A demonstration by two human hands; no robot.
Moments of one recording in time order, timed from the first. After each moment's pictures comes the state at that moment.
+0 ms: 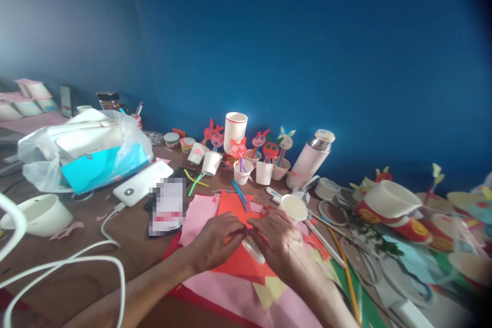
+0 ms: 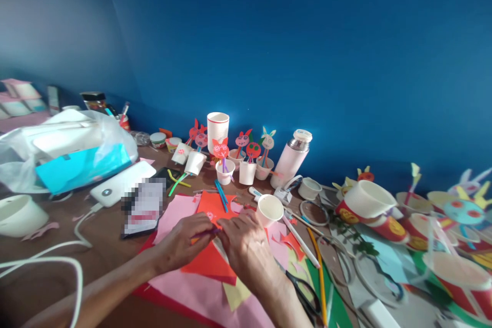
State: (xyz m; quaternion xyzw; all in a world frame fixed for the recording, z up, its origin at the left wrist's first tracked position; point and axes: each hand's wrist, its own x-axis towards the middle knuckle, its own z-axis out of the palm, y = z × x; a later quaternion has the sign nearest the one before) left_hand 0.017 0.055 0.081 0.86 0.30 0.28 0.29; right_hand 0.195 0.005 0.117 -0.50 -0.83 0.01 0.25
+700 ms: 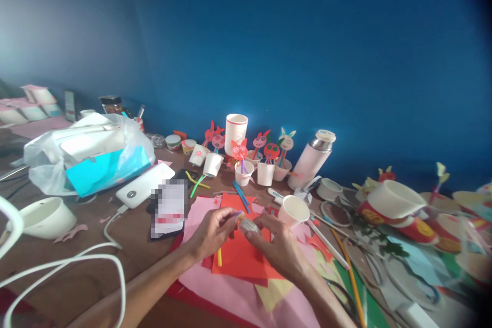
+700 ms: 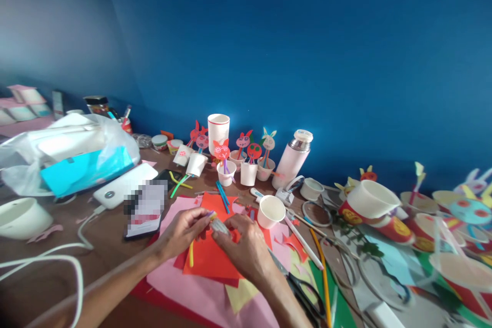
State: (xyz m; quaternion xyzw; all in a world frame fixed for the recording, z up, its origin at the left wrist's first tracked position) left_hand 0.017 0.063 0.084 0.65 0.40 0.33 0.56; right_hand 0.189 0.013 0.105 -0.60 -0.70 0.23 0.32
